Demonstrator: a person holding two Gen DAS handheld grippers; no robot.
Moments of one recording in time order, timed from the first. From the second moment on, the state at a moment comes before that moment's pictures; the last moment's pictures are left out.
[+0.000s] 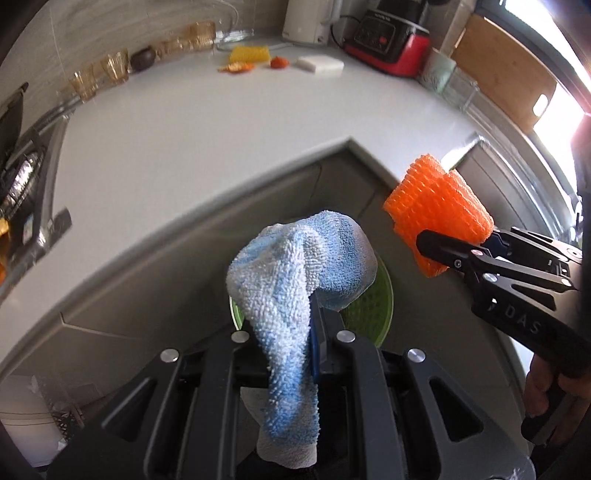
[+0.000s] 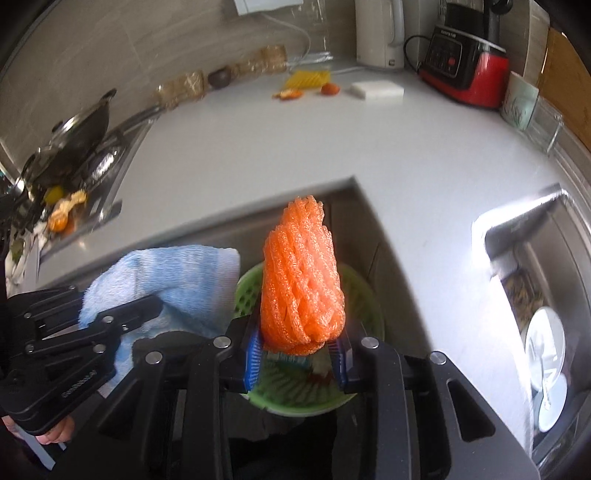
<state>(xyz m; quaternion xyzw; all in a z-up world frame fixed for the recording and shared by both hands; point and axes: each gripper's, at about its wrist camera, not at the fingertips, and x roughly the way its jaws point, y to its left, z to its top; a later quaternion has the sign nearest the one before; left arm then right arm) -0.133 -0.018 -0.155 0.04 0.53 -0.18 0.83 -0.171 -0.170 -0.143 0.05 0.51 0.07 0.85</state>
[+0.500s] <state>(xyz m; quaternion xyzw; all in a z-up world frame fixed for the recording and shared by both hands) -0.124 -0.040 -0.184 0.05 0.56 -0.21 0.80 -0.178 -0.188 -0.141 0.05 0.51 0.04 0.86</state>
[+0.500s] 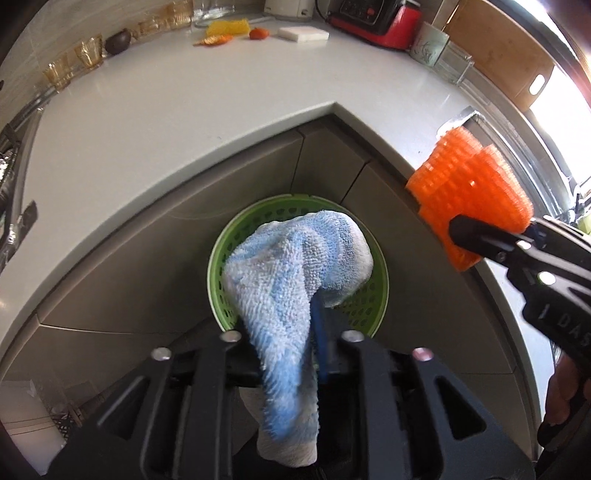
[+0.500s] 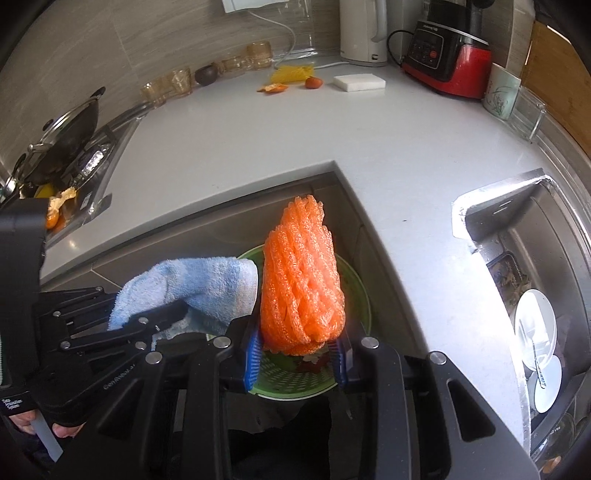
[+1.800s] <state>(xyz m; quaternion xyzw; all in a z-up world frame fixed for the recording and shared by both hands) -0.143 0.037 -0.140 0.02 0.51 -0.10 0.85 -0.163 -0.143 -0.190 0.01 0.55 0.08 0.83</state>
